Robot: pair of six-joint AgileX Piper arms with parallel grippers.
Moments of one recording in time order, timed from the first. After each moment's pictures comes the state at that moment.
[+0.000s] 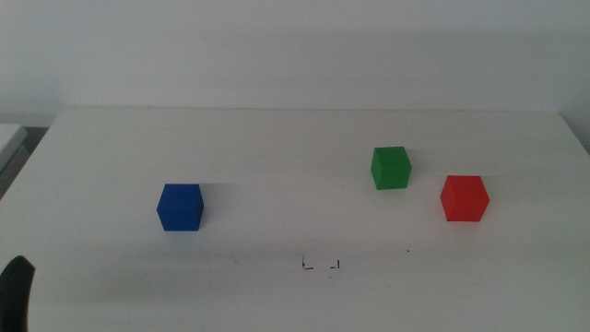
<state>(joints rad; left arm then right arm) -0.04 0.00 0.00 -0.13 0.08 0.00 0.02 0.54 -0.81 0.17 0.79 -0.04</state>
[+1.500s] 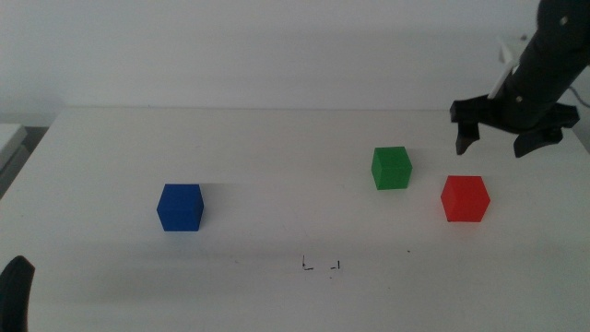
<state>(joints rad) -0.04 0.00 0.00 -0.13 0.08 0.00 0.18 1.87 -1.60 -0.06 1.09 0.27</state>
